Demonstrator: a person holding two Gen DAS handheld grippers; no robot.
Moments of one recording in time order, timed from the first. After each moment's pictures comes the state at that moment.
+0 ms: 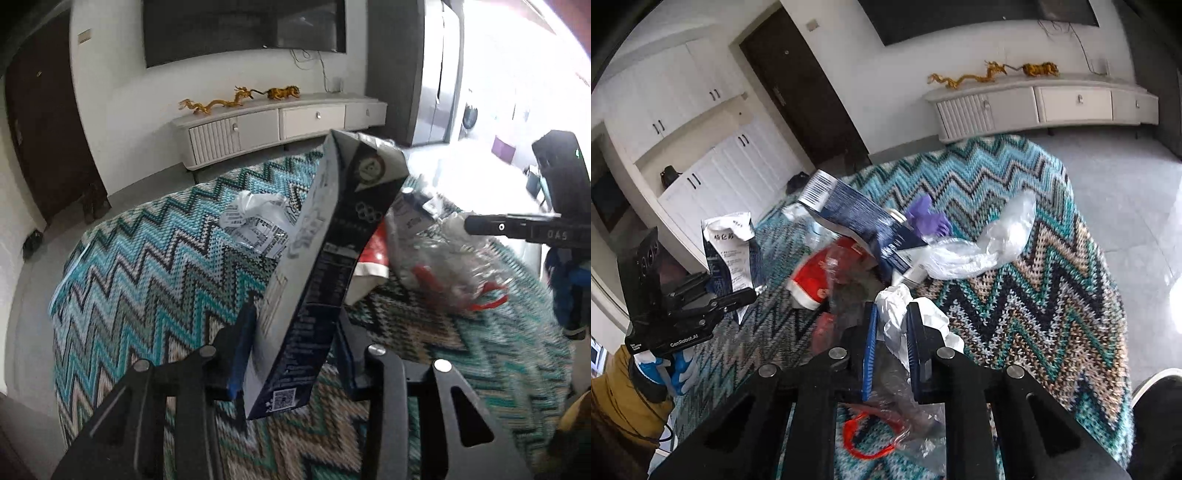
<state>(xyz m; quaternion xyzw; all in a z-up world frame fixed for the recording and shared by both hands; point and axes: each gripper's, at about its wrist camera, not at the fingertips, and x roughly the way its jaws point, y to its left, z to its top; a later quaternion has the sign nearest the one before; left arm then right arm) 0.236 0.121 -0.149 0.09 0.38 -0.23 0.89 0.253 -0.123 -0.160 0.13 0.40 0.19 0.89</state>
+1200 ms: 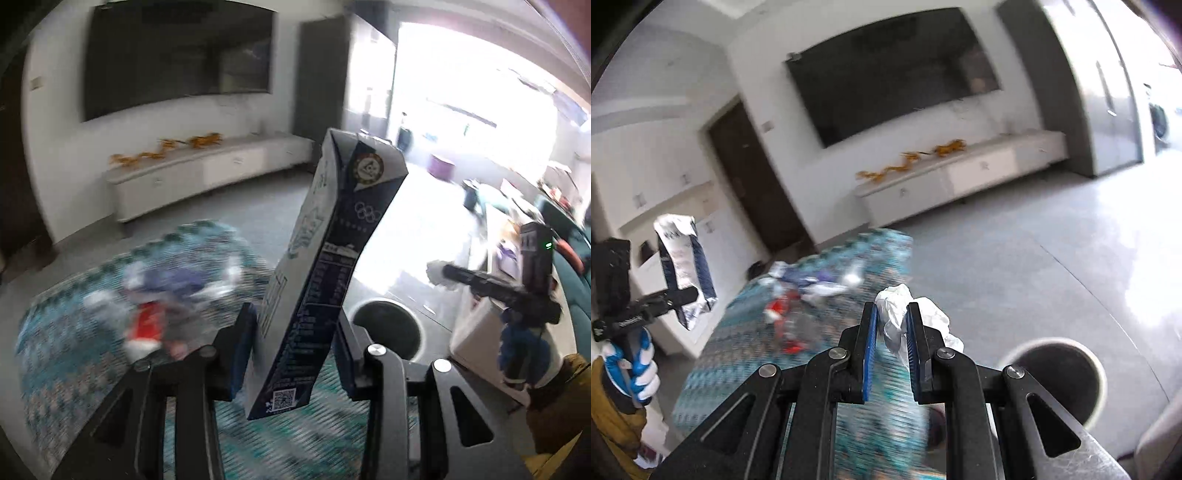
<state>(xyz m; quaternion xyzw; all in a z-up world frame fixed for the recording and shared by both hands) 0.109 -0.077 -0.032 0.09 0.32 -0.35 0.87 0.036 -0.335 -0.098 0.20 0.27 0.02 0.94</state>
